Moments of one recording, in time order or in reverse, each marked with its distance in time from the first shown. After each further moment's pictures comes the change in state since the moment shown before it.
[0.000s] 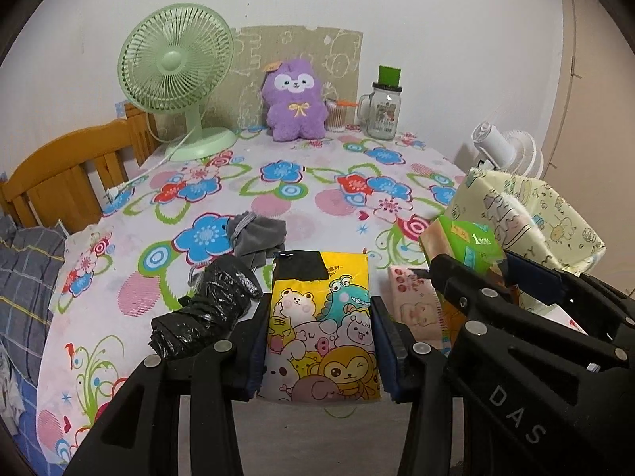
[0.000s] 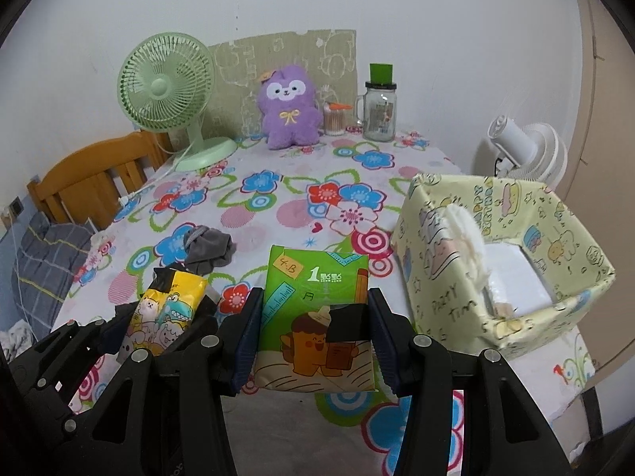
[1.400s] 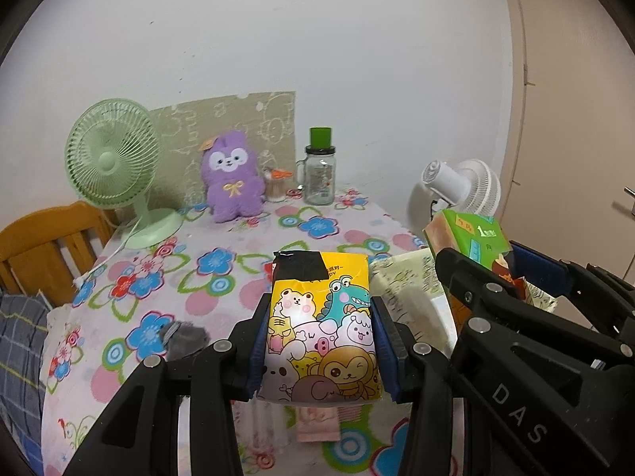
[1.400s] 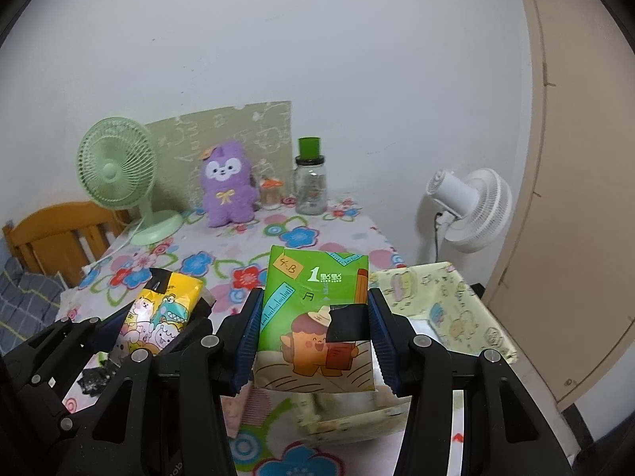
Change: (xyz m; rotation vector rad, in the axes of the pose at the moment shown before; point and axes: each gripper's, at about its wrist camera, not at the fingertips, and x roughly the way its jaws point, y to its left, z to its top) left arm -0.021 -0.090 0.063 0.120 -0.163 -0.078; right arm -0.051 -0.085 0.051 0.048 -0.192 -0.135
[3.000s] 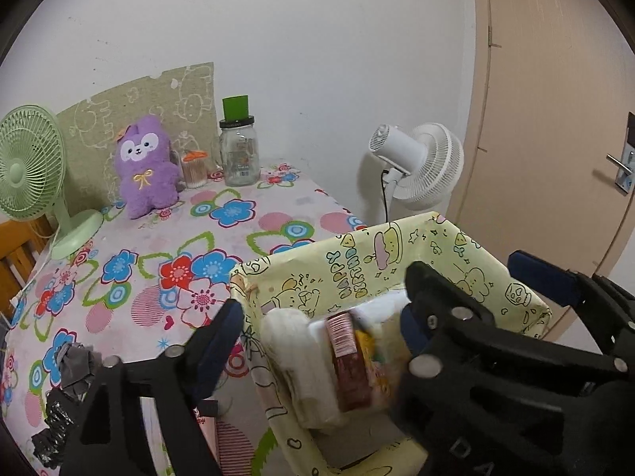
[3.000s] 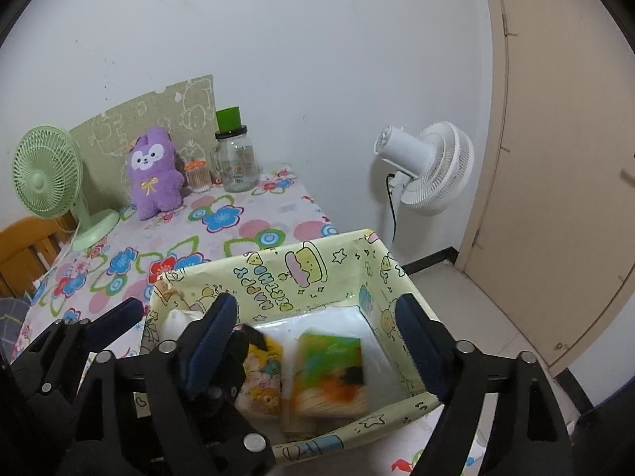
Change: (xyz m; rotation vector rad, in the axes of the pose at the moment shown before) left arm 0.080 -0.088 0.005 0.076 0.091 -0.128; right arm 0.062 -0.089 -0.014 0.108 0.093 -0.101
